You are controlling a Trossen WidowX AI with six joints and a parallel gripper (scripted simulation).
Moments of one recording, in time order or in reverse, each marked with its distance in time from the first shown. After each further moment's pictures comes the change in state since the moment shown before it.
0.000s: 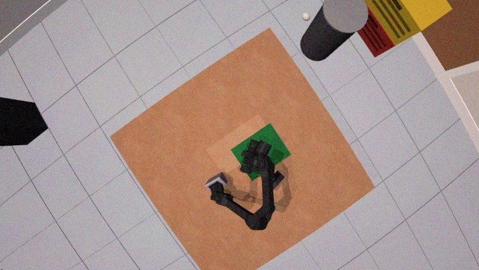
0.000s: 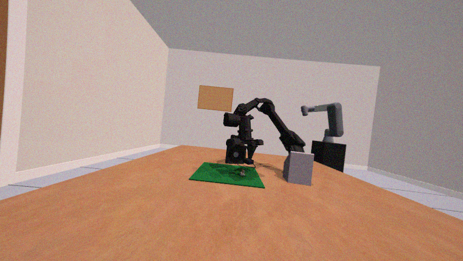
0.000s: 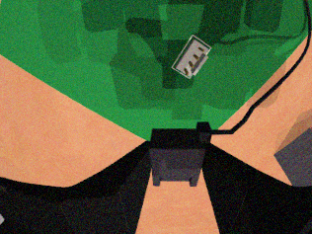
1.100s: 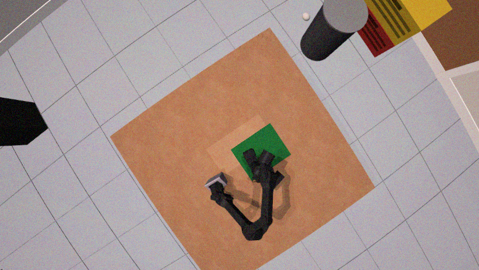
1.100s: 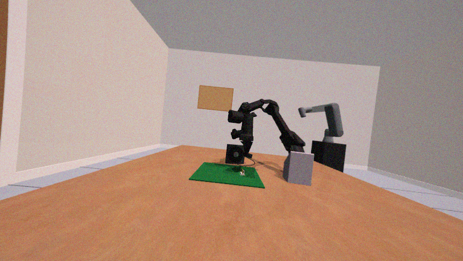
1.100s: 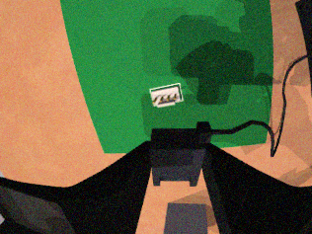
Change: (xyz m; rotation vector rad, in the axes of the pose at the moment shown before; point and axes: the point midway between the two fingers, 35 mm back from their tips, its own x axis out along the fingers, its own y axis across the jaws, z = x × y) arm -0.025 -0.036 0.037 -0.803 -0.122 -0.038
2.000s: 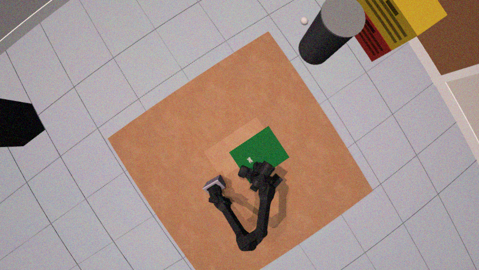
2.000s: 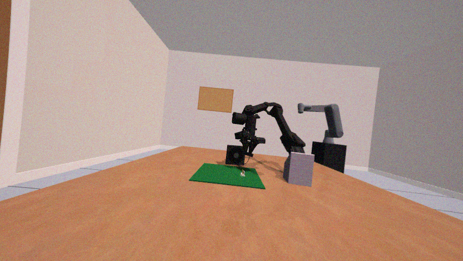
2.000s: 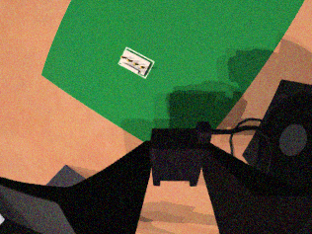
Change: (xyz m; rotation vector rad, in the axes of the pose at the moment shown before) arm -0.004 -0.050 -0.005 -0.740 -0.032 -0.116
